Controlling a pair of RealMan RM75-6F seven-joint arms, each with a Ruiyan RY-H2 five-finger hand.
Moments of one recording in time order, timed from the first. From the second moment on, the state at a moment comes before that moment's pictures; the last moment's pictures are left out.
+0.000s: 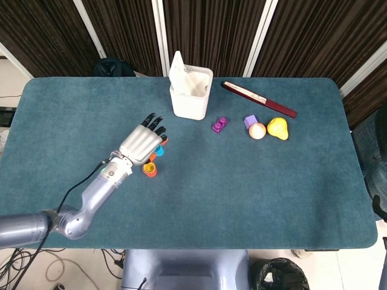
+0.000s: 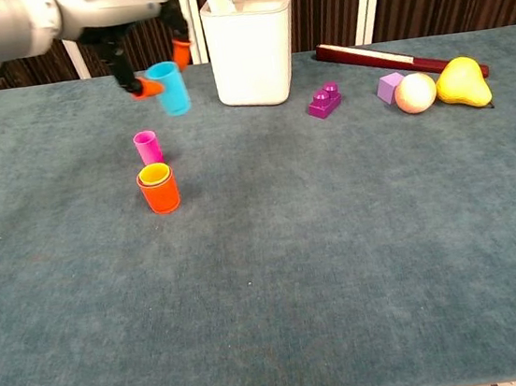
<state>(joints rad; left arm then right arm) -1.07 -1.28 -0.16 -1.70 0.83 0.89 0.70 0.04 -1.20 0.27 -1.52 -1.12 1.50 -0.09</state>
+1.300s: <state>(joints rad) -1.02 -1.33 -0.05 -1.62 0.93 0.83 0.59 0.04 -1.20 0.28 -1.53 -1.11 1.50 -0.08</state>
